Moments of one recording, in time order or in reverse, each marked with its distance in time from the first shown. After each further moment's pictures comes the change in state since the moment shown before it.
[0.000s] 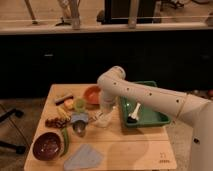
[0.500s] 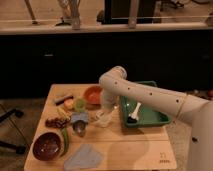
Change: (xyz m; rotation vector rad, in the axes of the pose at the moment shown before) arm 0.008 0.002 0.004 -0.015 -0.006 0.013
